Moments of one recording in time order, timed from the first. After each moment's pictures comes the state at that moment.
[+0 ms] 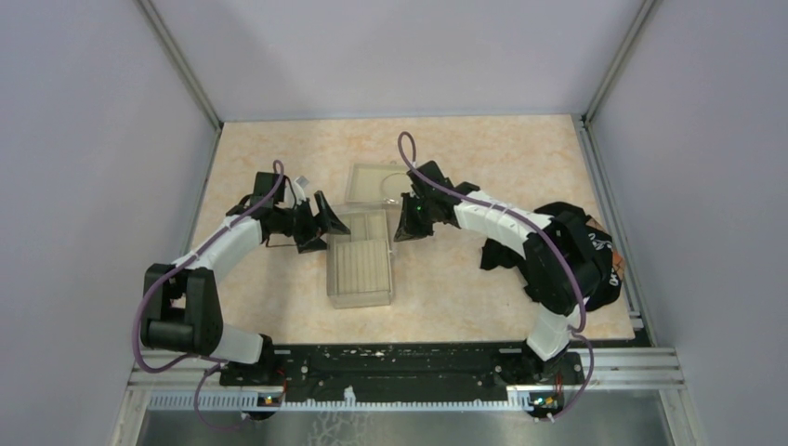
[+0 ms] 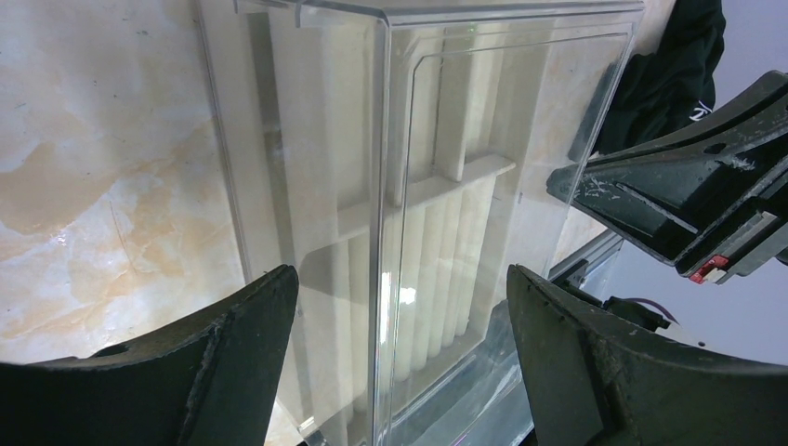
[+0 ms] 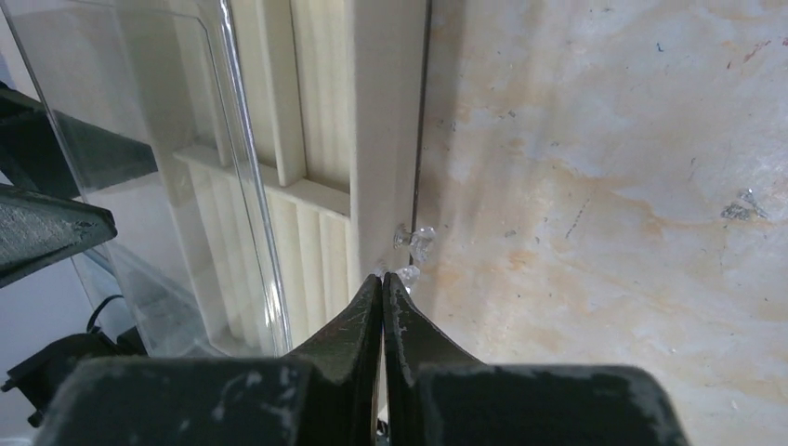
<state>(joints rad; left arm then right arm) -0.16 1.44 0.87 -0.41 0.58 -0.58 0.65 1.74 1.23 -0.44 -0.27 0.68</state>
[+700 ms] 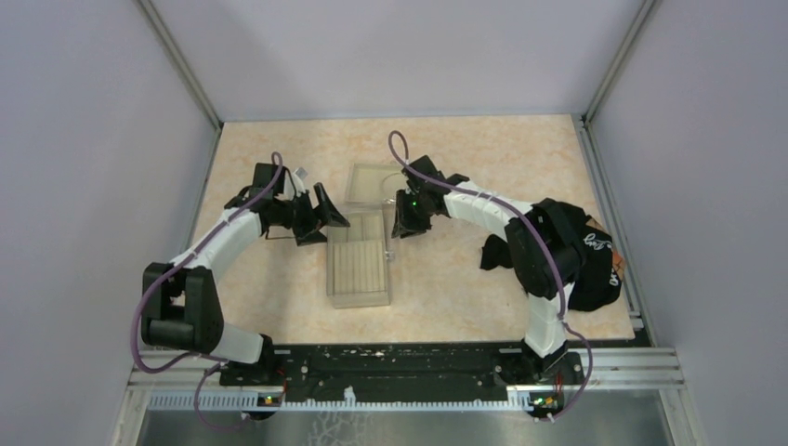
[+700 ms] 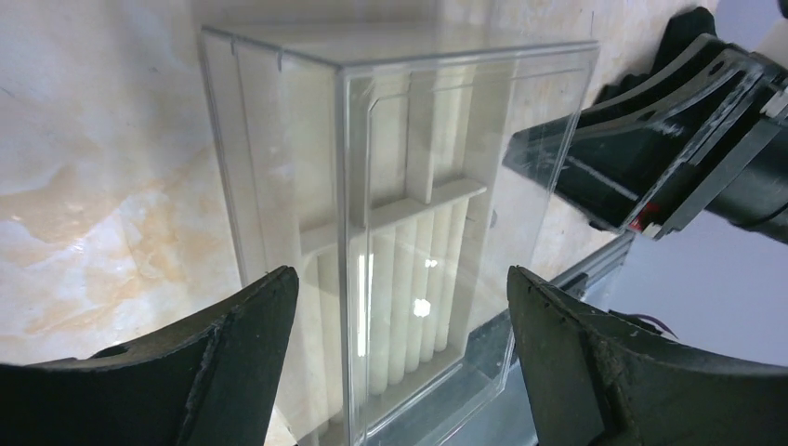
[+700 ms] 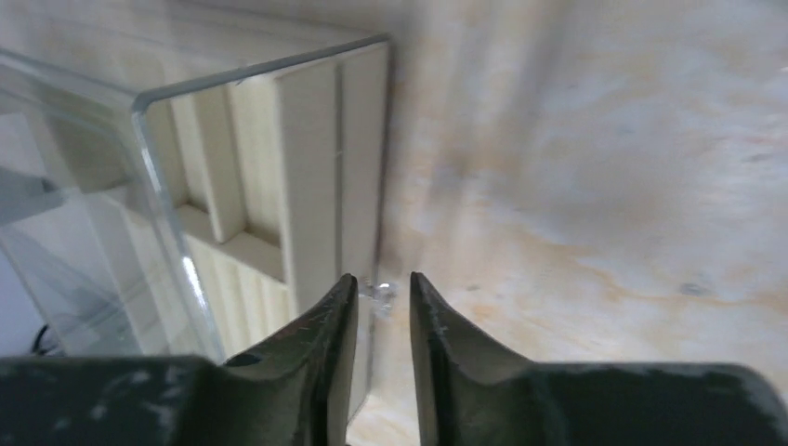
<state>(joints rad) -0.16 1.45 0.93 -0.45 0.56 -0.57 0.64 1.89 1.34 -0.46 -0.28 0.61</state>
